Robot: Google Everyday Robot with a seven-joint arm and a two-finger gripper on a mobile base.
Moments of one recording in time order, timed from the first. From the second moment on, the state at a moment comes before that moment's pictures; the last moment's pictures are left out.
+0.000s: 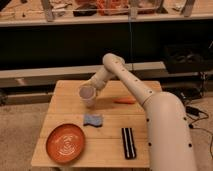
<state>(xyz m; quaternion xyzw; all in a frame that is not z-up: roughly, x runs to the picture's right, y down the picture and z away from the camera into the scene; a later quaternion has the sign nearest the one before) -0.095 0.038 0.875 -0.18 -0.48 -0.39 0.77</state>
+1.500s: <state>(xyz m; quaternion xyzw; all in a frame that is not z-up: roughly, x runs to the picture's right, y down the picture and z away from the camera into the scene) -0.089 0.057 0.828 -0.20 -0.49 -0.42 0.74</state>
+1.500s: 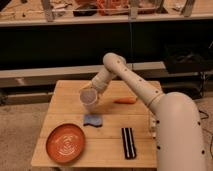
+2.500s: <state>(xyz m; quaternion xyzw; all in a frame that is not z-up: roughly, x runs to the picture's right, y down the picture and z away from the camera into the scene) -0.122 0.086 0.758 -0.21 -0.49 -0.47 0.70</state>
